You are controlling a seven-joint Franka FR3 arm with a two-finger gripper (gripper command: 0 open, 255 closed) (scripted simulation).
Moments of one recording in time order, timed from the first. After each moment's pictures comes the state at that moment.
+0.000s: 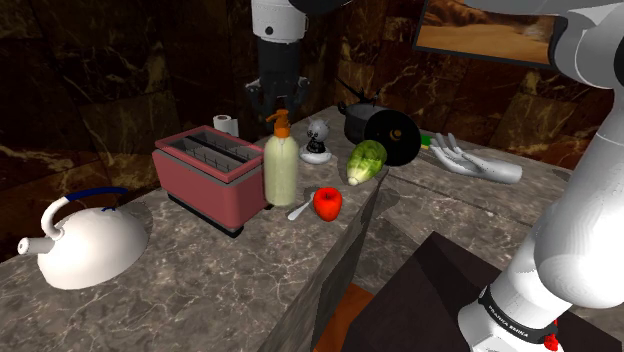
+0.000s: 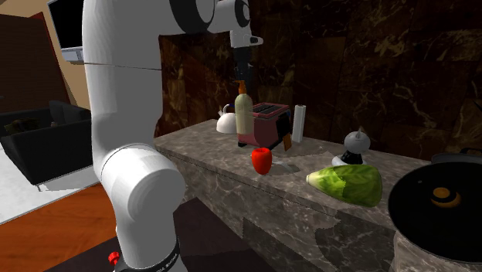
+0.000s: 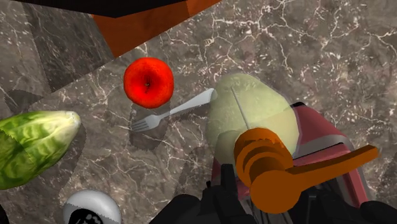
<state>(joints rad) 0.07 0.10 0.45 -1.55 -0.15 1.67 0.73</state>
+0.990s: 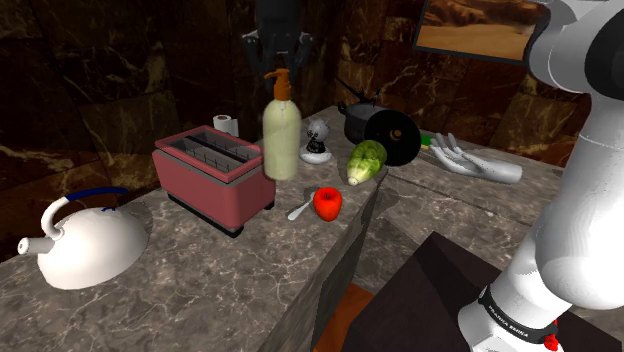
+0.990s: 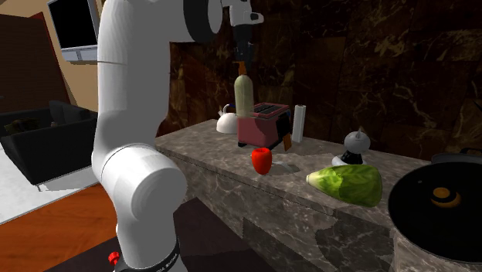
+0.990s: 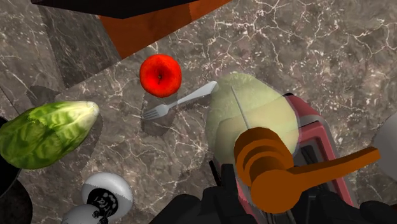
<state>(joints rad) 0.11 0.19 0.46 -1.23 -0.19 1.43 0.73</state>
